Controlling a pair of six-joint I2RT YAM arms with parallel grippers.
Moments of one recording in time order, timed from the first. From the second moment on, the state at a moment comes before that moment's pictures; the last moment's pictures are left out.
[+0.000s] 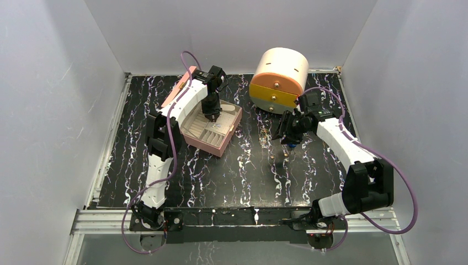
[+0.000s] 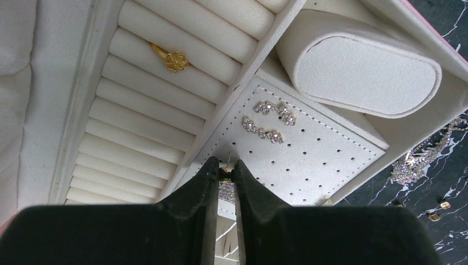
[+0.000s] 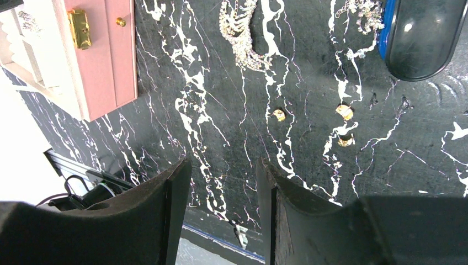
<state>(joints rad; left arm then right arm) -0.48 2.27 2.13 -1.25 -0.09 -0.57 0.25 1.41 1.06 -0.74 -0.36 0.54</state>
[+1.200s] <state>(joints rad) -0.48 2.27 2.15 -1.25 -0.11 -0.57 0.25 1.40 1.06 -0.74 -0.36 0.54</state>
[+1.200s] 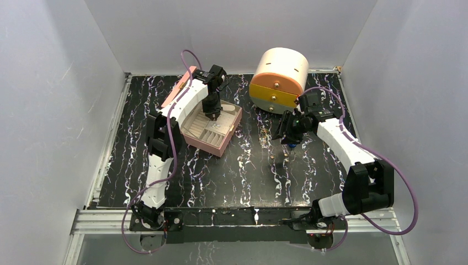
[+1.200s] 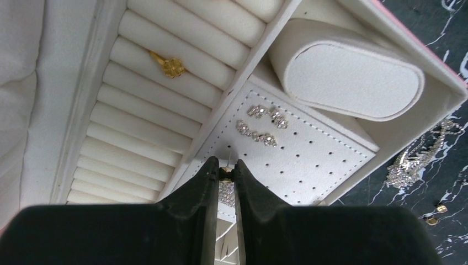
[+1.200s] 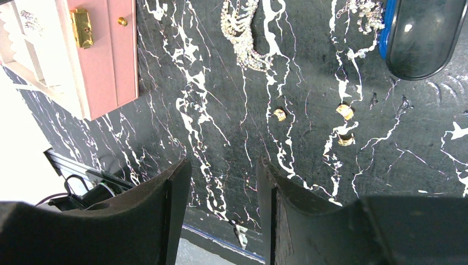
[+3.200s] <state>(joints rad) -0.48 2.27 2.13 -1.23 -0.10 -0.56 0.25 1.40 1.05 -0.74 -0.36 0.54</state>
